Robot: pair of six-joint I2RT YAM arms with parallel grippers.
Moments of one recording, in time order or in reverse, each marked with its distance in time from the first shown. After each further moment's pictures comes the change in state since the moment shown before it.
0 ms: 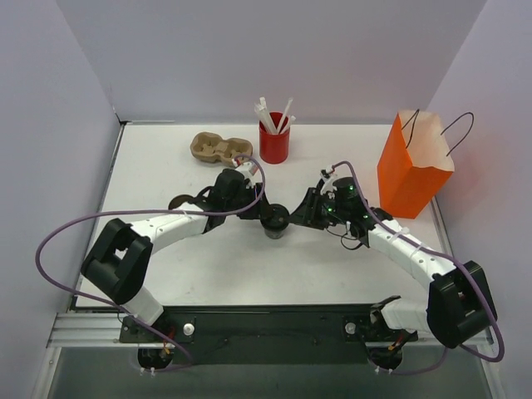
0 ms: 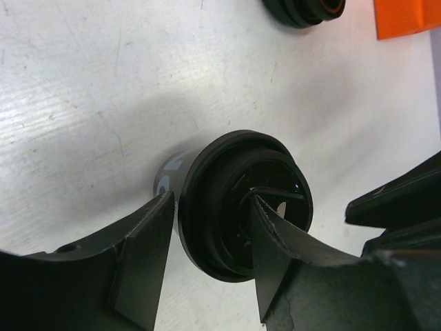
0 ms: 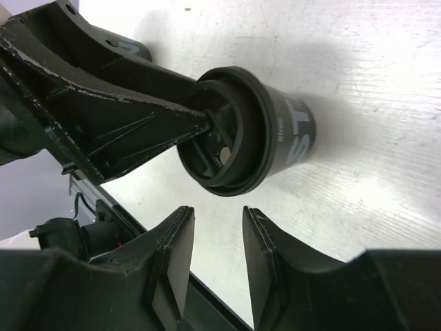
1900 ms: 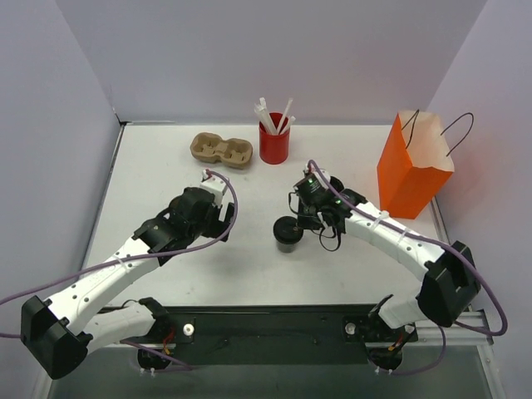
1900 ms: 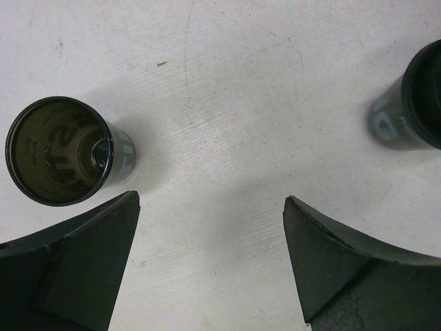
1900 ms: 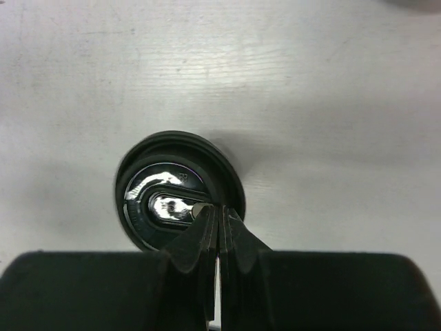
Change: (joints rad) left arm -0.056 -0.558 -0.063 -0.570 -0.487 0.403; right arm 0.272 0.173 0.360 -0.555 0.635 -0.013
